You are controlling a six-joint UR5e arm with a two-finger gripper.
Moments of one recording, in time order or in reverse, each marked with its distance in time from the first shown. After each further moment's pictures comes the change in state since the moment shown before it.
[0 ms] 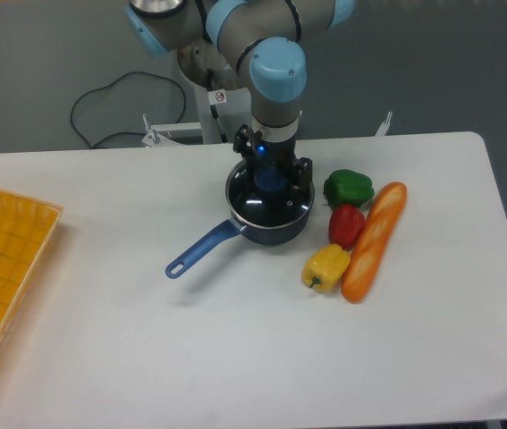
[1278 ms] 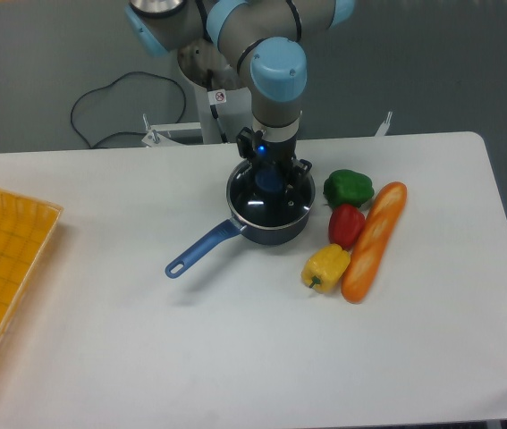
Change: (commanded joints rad) arm 0.002 0.002 0.011 -0.005 0.002 0.005
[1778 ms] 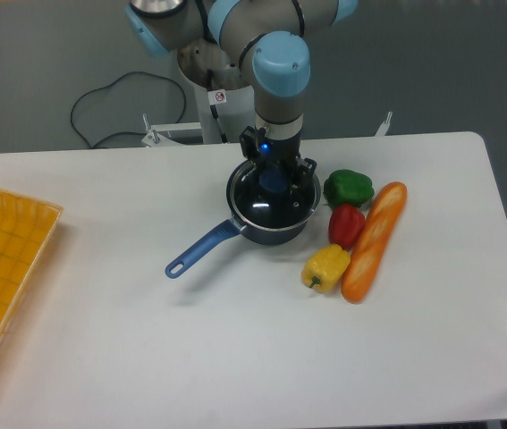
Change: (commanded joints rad) arm 0.003 0.002 0.048 -0.011 0.002 0.002
